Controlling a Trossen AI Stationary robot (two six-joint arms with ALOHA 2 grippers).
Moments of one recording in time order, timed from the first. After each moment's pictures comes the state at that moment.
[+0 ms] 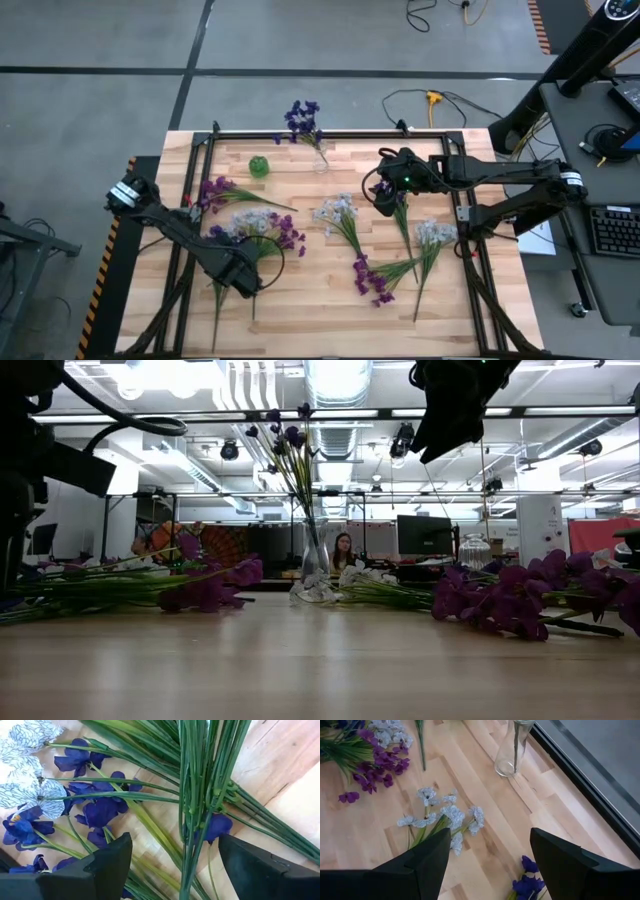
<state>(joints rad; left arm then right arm) -0.62 1.59 0.86 -0.97 -0.16 -1.29 -0.12 1.23 1.07 -0.68 0.26 0.26</state>
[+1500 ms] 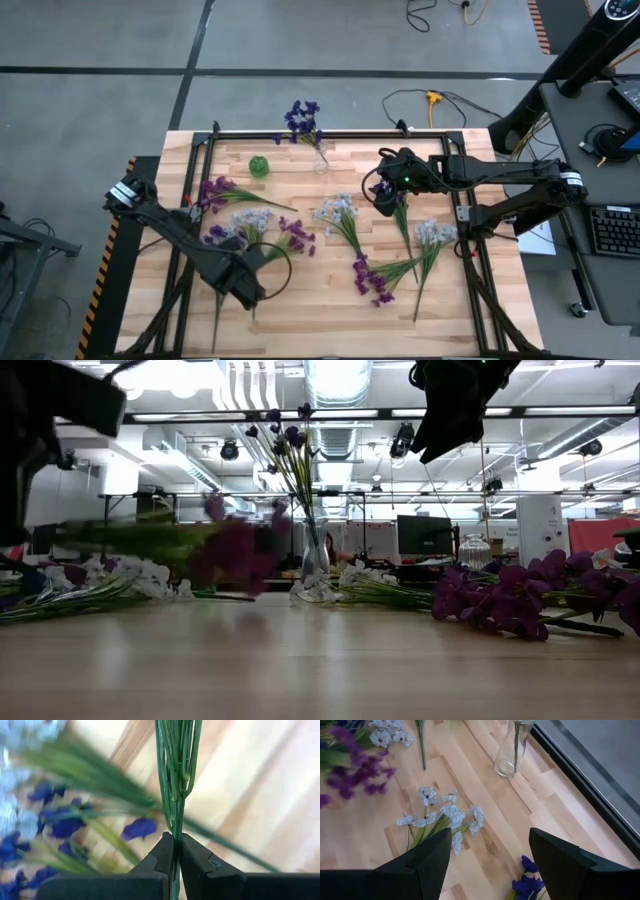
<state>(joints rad) -0.66 1.59 1.06 -1.02 -0.19 -1.20 -0.11 1.23 1.07 -0.68 0.26 0.26</state>
